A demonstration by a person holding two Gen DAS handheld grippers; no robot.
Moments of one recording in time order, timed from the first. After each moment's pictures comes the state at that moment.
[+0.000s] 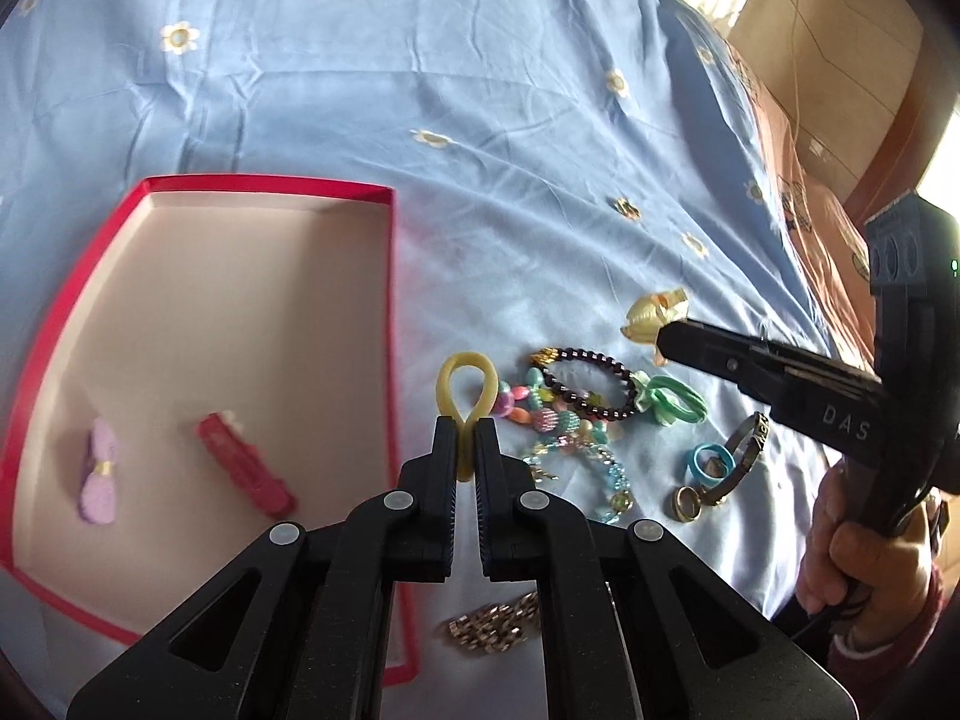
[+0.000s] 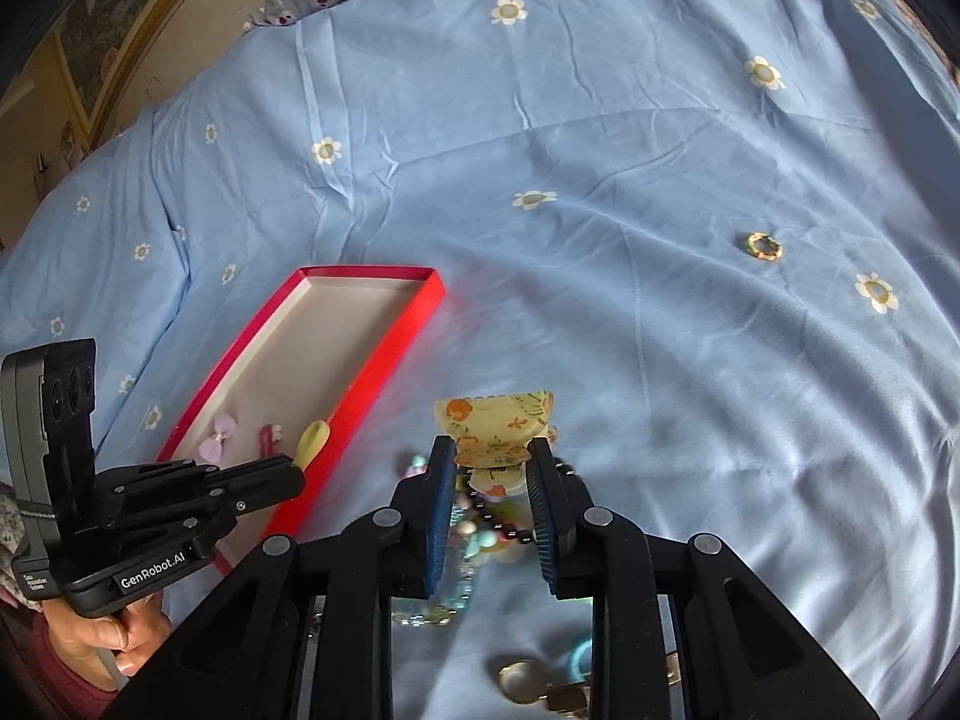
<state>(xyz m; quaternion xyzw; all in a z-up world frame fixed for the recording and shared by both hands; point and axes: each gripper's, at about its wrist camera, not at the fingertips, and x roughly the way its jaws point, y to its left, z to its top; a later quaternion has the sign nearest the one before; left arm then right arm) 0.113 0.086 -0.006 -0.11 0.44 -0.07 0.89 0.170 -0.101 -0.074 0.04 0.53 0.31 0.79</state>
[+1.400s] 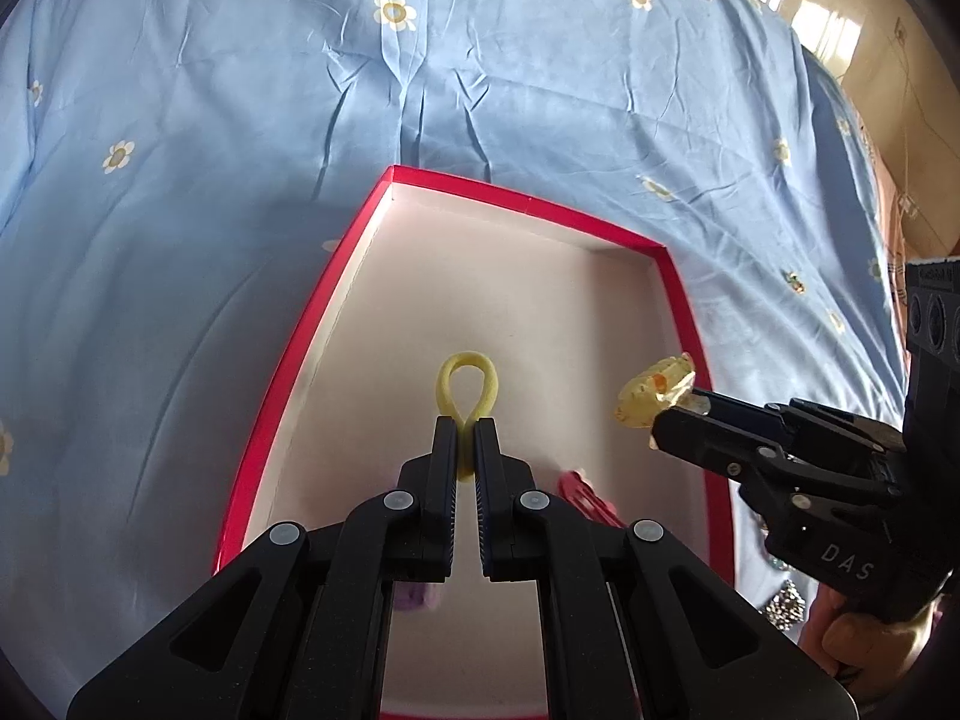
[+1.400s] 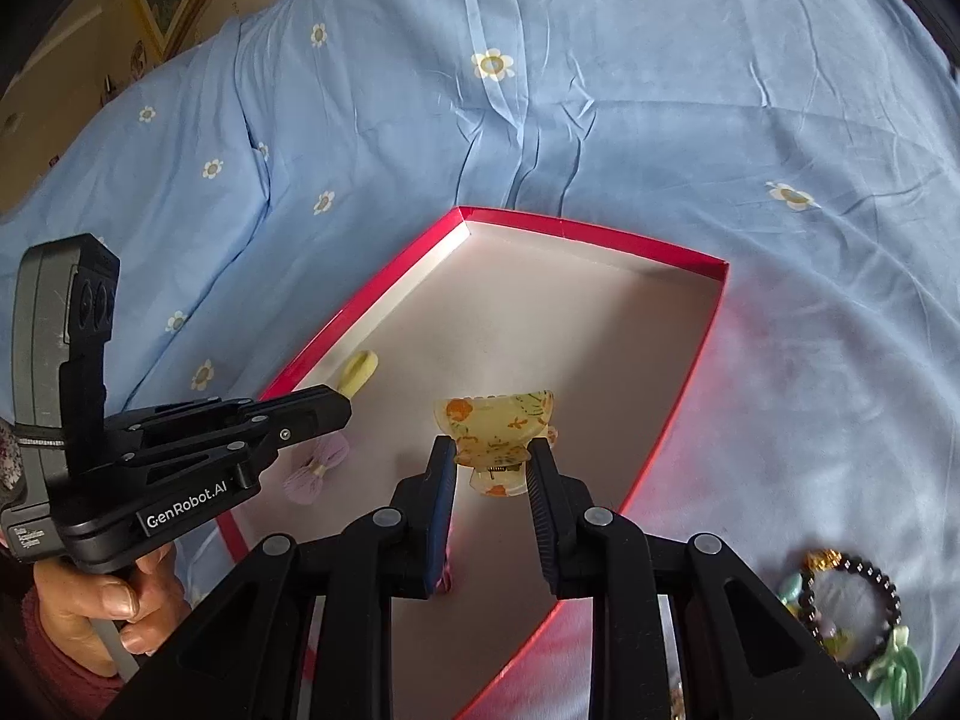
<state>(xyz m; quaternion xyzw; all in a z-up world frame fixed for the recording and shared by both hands) 0.125 0.220 -0.023 -0.12 0.45 0.05 0.89 0.154 0.069 -0.103 -0.01 0.53 0.42 0.74</state>
